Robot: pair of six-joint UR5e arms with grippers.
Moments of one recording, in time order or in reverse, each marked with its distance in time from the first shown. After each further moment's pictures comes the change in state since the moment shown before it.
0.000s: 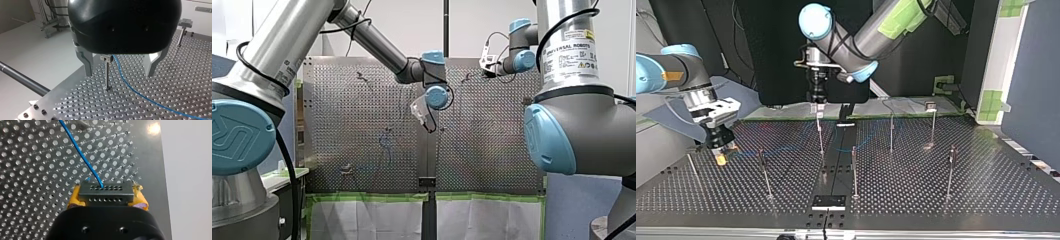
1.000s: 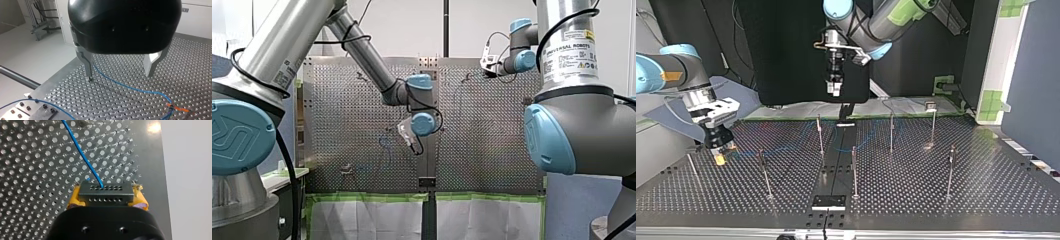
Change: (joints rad) left arm 0.002 0.000 -0.281 0.281 0.002 0.065; right arm -0.004 -0.001 0.000 0.004 0.000 -0.002
